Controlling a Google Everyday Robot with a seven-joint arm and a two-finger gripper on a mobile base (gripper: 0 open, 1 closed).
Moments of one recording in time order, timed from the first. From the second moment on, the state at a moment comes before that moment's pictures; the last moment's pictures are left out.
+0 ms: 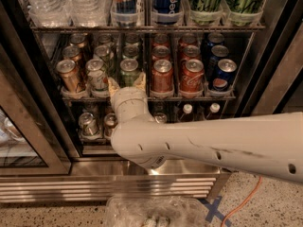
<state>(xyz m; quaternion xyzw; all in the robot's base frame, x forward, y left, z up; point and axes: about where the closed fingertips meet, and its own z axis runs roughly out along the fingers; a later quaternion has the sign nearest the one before) 0.631 0.079 0.838 -0.10 0.73 0.07 0.67</state>
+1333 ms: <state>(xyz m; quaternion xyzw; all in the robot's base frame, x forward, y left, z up) 0.645 0.072 0.828 -0.09 0.73 0.07 0.67</state>
